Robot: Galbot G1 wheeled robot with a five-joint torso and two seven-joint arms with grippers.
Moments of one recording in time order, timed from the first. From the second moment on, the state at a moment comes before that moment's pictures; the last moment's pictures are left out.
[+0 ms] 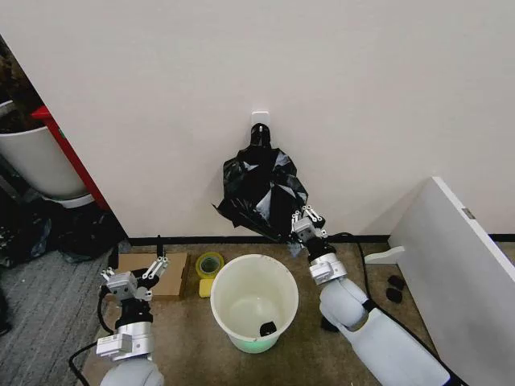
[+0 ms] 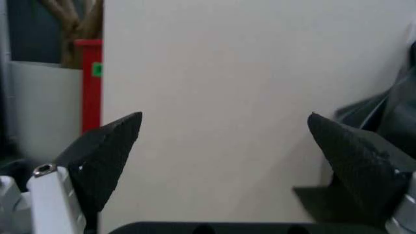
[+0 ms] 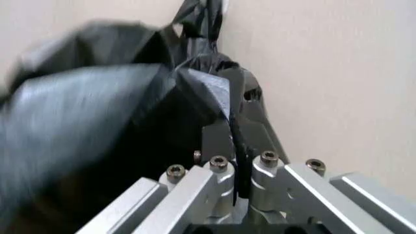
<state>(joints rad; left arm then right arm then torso) 1.59 -1.26 -0.48 -2.06 -0.27 -0.44 -0.32 -0.99 1.11 -0.08 1.84 0.10 0.12 0.41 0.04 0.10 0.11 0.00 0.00</state>
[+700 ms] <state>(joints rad) 1.19 -0.77 -0.30 -1.95 -0.55 -0.44 0.03 -1.01 1.19 -0.08 1.97 0.57 0.24 0.25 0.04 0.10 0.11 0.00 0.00</state>
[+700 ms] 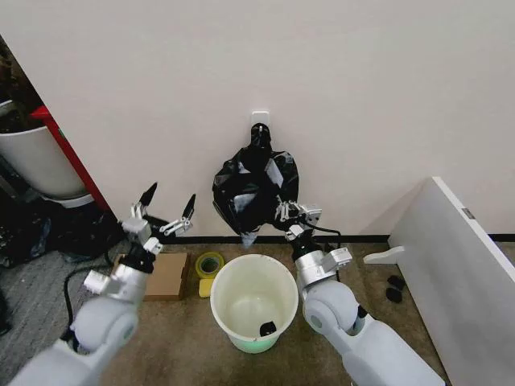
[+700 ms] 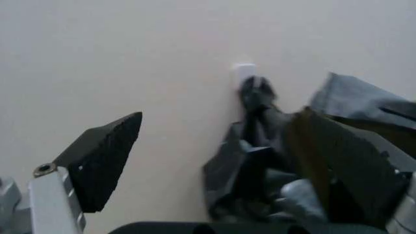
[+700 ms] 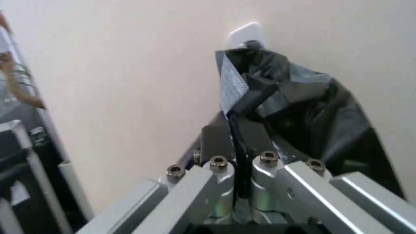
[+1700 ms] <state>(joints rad) 0.49 -0.68 0.13 -1.65 -0.22 -0.12 0.60 -1.03 1.21 -0.09 1.93 0.43 0.35 0.05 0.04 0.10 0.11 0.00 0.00</state>
